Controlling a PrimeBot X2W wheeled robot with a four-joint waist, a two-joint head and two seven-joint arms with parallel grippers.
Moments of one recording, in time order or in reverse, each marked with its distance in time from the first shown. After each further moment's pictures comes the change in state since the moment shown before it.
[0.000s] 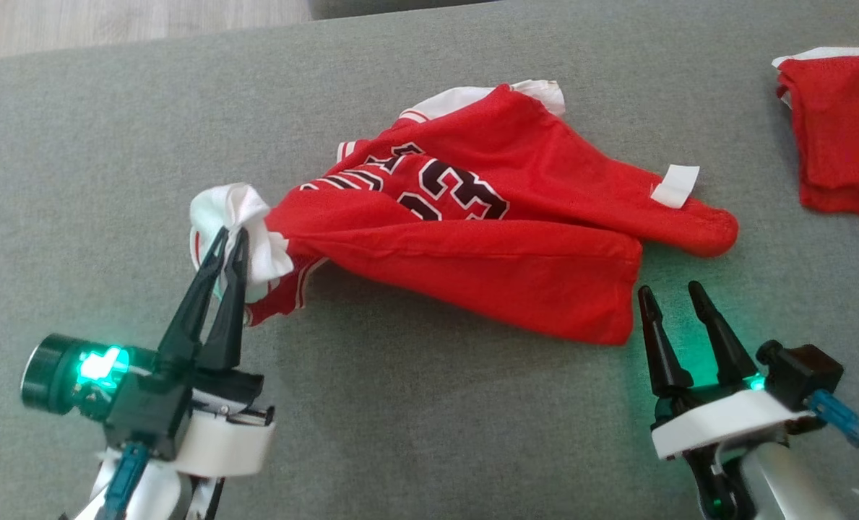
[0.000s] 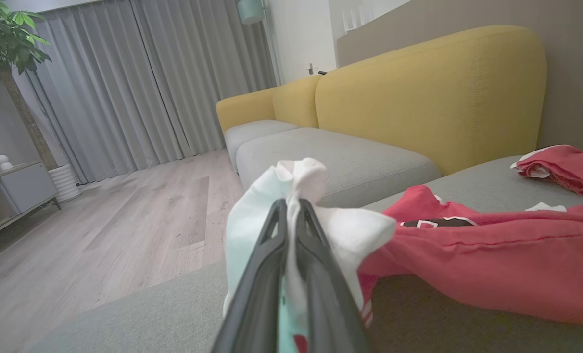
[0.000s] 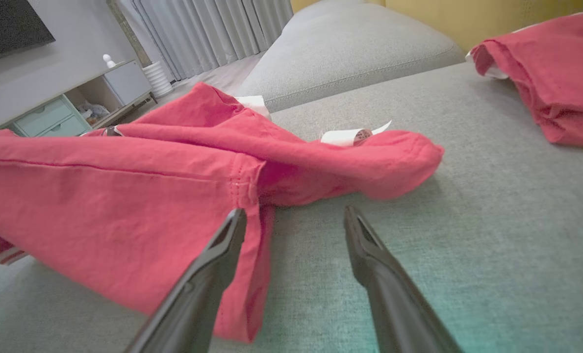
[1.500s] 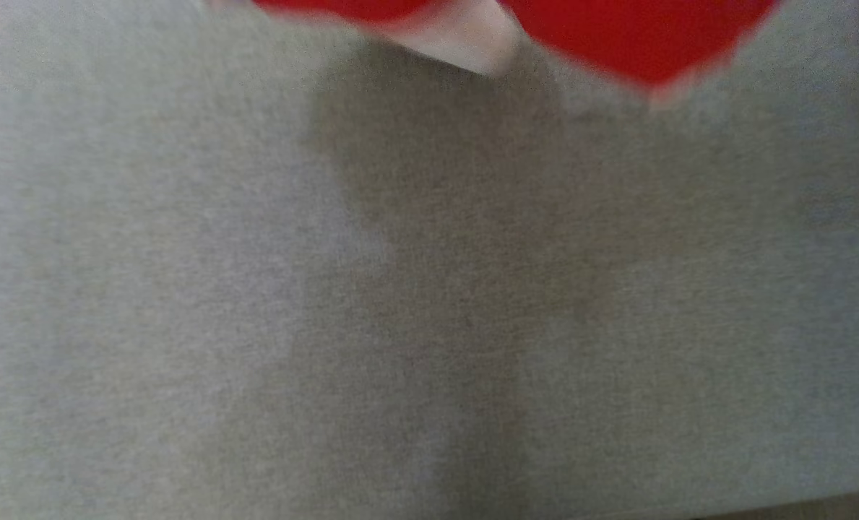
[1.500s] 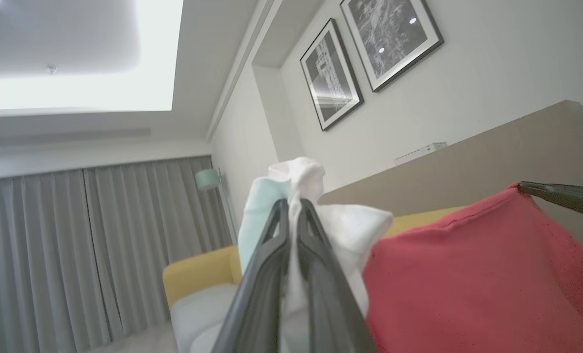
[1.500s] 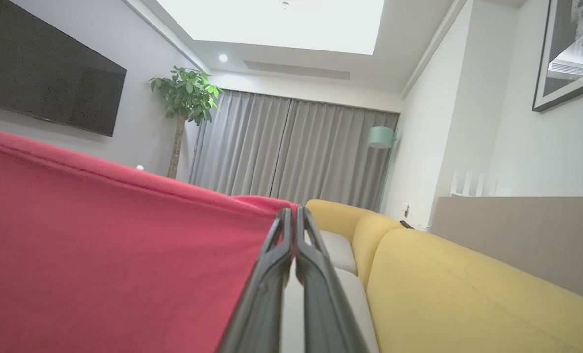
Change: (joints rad) left arm -1.186 -0.070 0.093 0.317 -0.220 -0.472 0.063; right arm -1.142 -0.455 0.082 -0.049 0.125 0.000 0.126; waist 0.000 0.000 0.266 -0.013
